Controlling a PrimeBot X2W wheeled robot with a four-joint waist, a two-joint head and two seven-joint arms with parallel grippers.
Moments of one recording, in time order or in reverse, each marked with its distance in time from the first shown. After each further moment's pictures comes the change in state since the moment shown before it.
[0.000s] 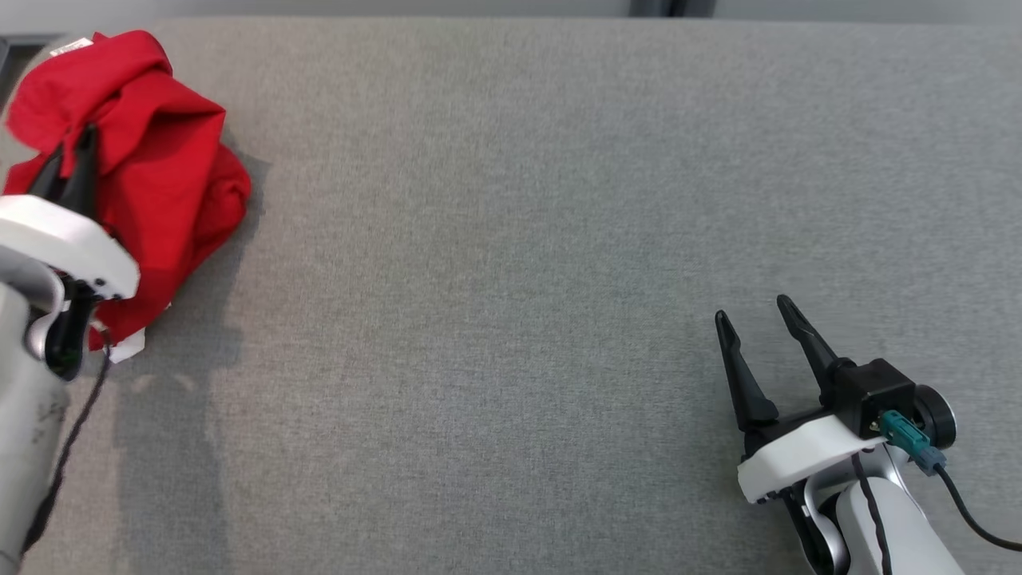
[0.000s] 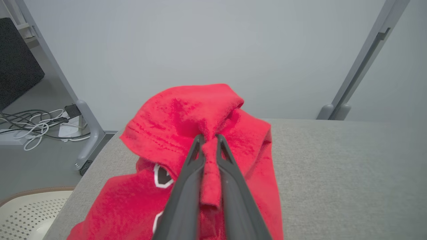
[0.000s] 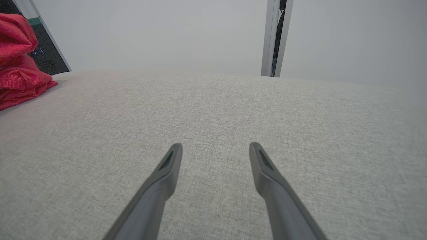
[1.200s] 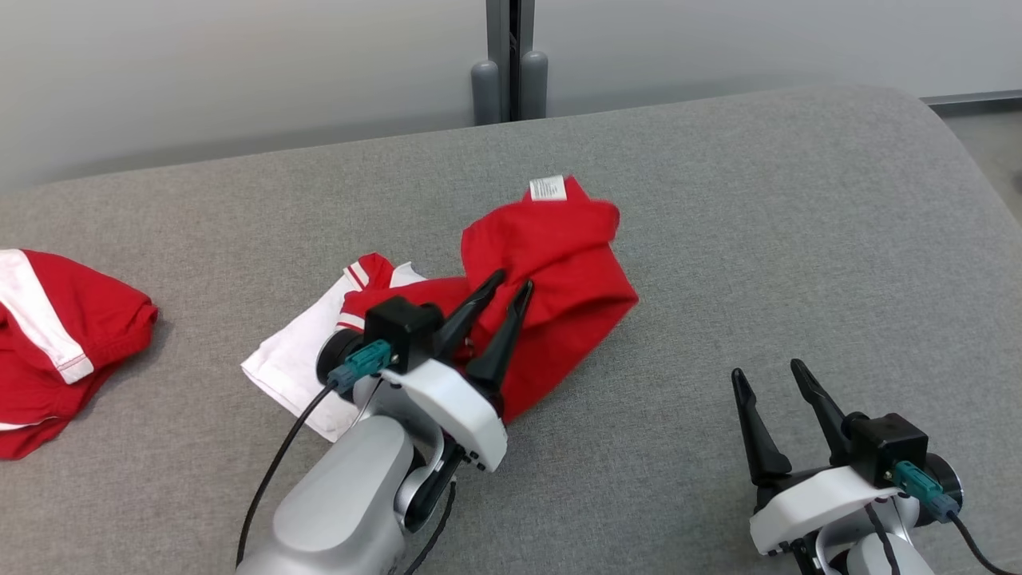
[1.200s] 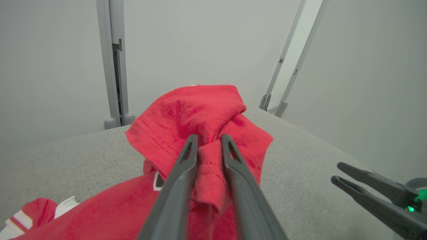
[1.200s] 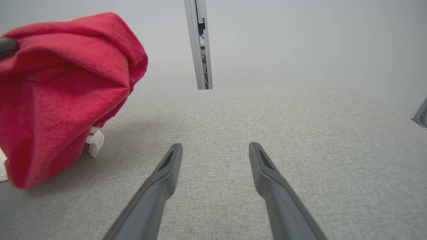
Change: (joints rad) left arm 0.305 -0.424 -0.138 -0.357 0.202 0.050 -0.043; right arm 0.106 0.001 -0.019 0.022 0.079 0.000 0.000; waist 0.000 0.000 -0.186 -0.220
